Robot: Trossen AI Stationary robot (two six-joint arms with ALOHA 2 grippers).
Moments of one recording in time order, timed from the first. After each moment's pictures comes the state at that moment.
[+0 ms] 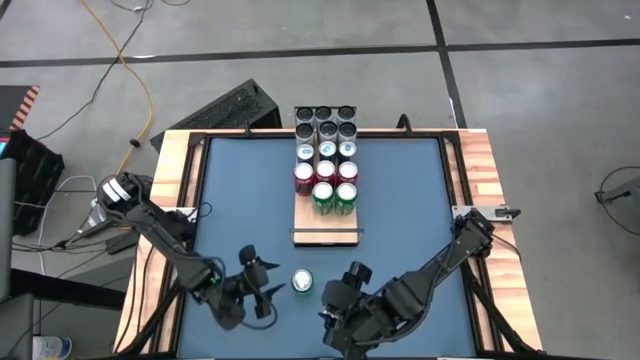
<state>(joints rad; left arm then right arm) -0.79 1.54 0.85 -0.14 -0.89 -0.75 0.65 2.17 2.35 -1.25 0.55 0.94</state>
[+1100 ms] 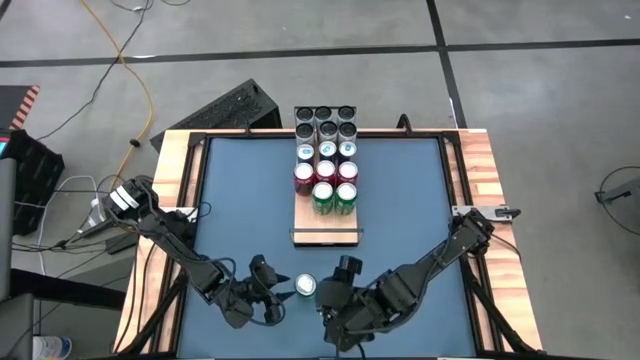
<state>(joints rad) -0.74 1.63 0.81 0.14 -0.78 -0.90 0.62 2.17 2.35 -1.24 0.51 0.70</state>
